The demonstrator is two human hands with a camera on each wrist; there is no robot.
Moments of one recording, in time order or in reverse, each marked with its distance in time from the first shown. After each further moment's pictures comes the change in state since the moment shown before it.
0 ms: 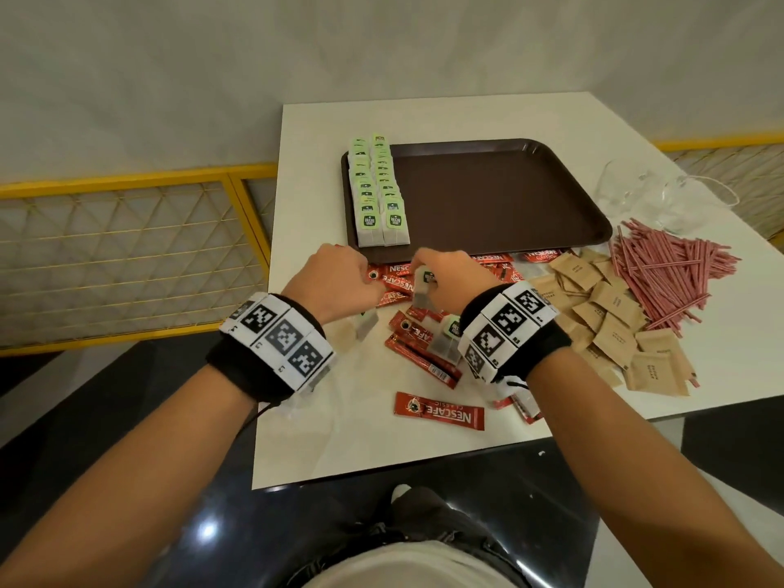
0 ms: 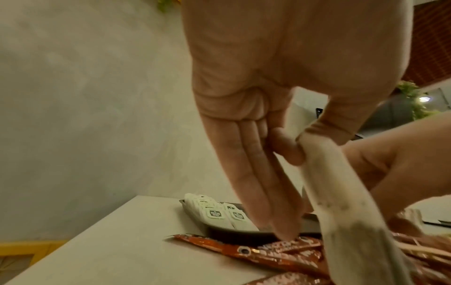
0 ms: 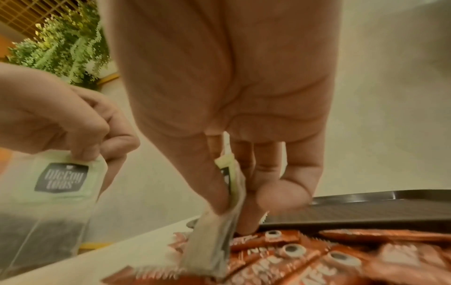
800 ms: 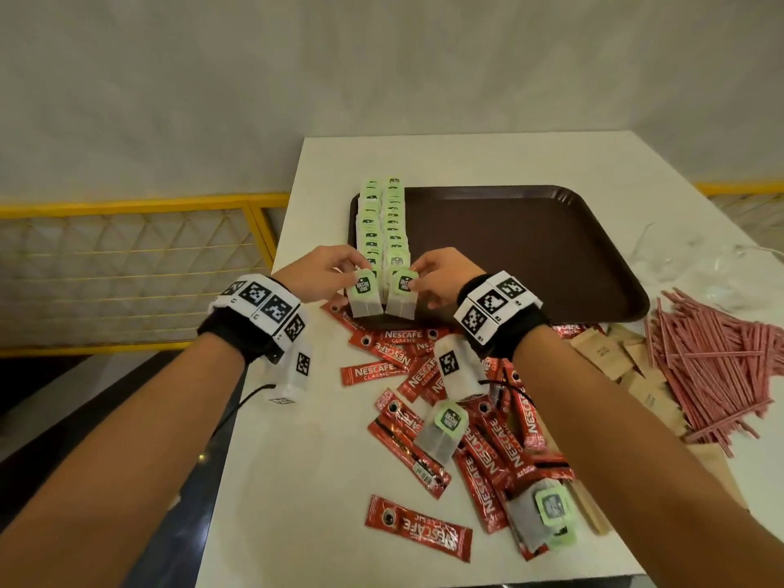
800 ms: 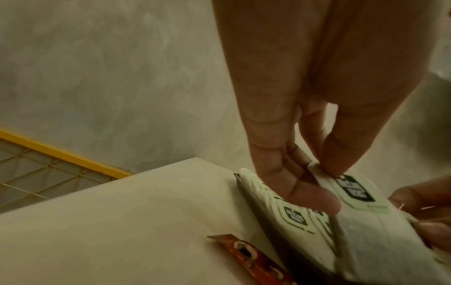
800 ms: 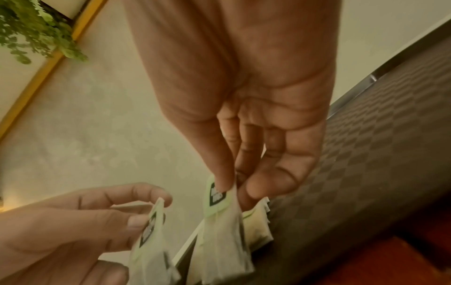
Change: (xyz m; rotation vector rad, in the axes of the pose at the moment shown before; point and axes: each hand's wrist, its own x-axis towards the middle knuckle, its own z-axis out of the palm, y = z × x) left_hand 0.122 -0.043 -0.010 -0.510 -0.163 -0.073; right_hand 0.123 0.032 -0.036 0.573 -0.032 0.054
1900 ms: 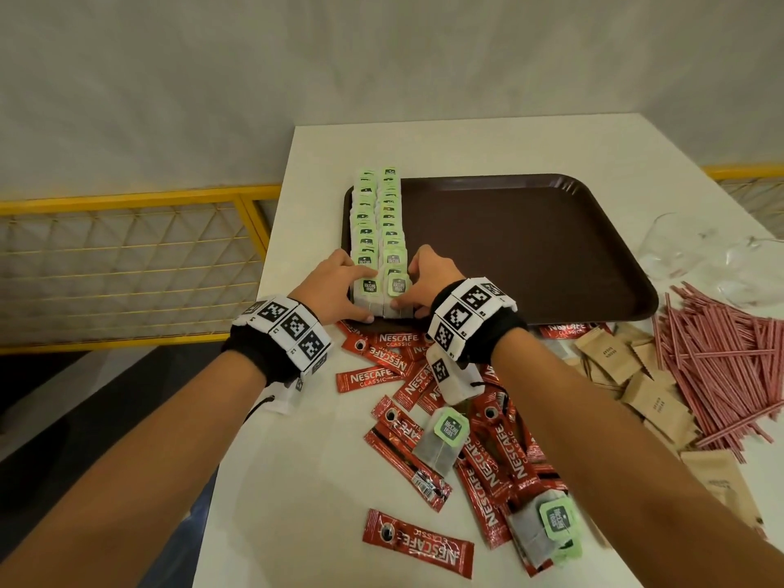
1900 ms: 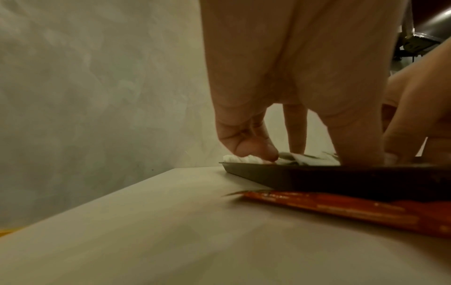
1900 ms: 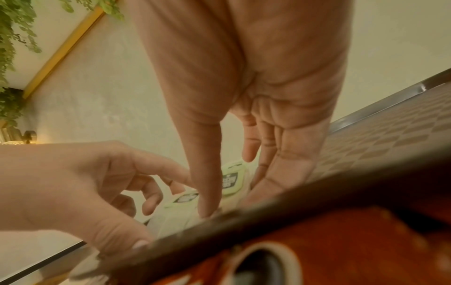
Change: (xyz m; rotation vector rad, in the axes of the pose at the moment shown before) left_hand 0.019 -0.014 0.026 0.553 0.041 0.037; right_hand 0.013 -0.002 0.014 -0.107 0.003 0.062
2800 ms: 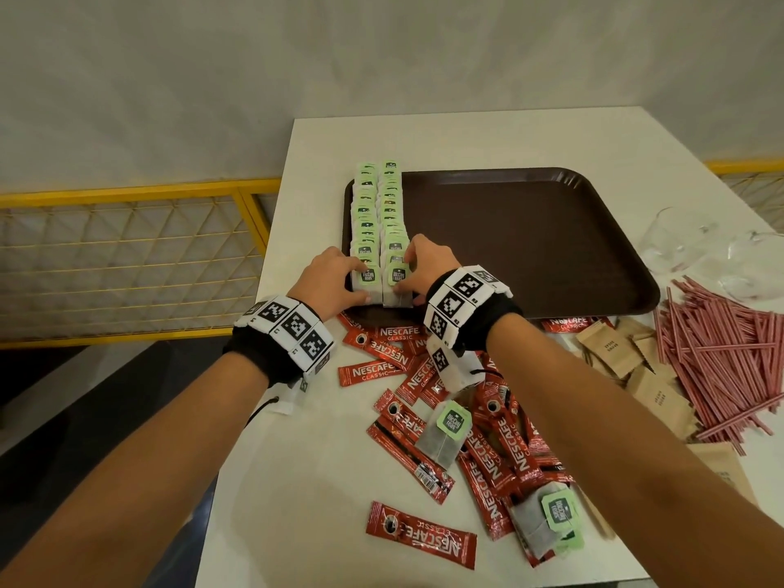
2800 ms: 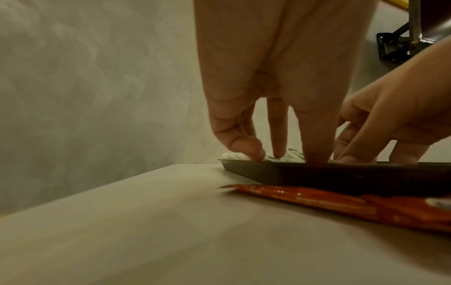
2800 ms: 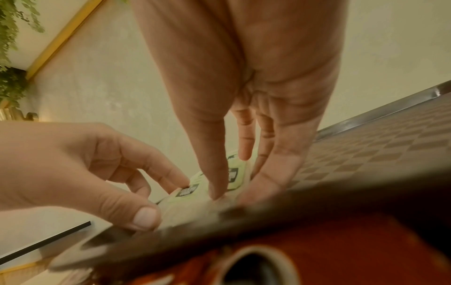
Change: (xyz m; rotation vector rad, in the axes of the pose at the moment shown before) left_hand -0.005 0.004 0.000 0.000 0.098 -0.073; right_hand 0.012 -0.002 0.005 -0.067 0.045 -0.046
